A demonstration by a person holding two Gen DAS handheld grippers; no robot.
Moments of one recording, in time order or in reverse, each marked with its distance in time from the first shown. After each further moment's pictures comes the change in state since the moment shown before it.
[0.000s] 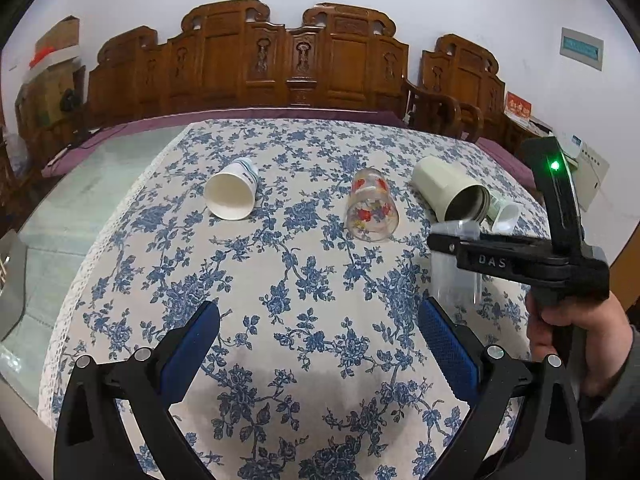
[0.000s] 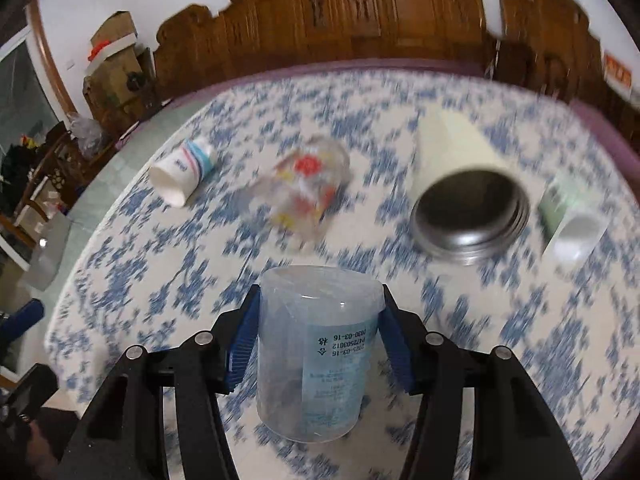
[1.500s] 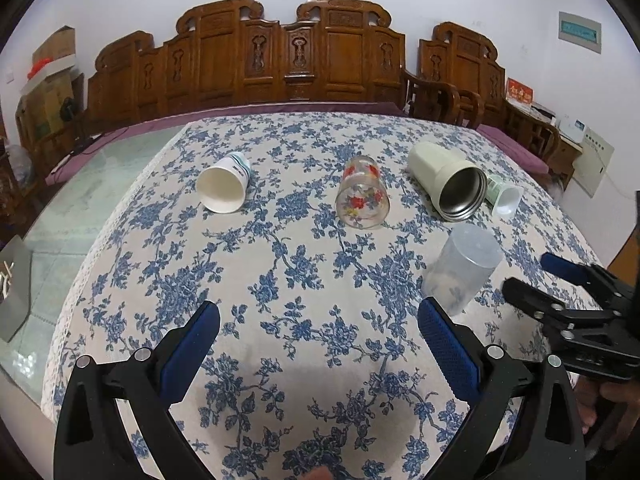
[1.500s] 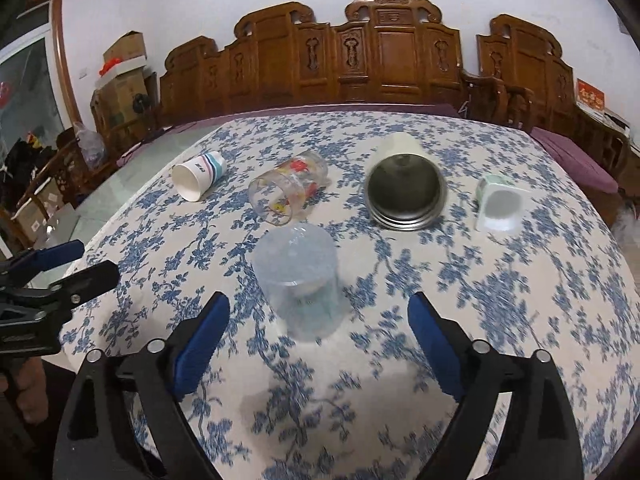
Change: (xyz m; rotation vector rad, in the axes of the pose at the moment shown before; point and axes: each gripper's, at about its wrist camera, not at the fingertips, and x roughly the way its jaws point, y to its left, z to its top) left arm 0.004 -0.022 -0.010 0.035 0.024 0.039; right arm -0.092 -0.006 -0.079 0.016 -0.127 -0.032
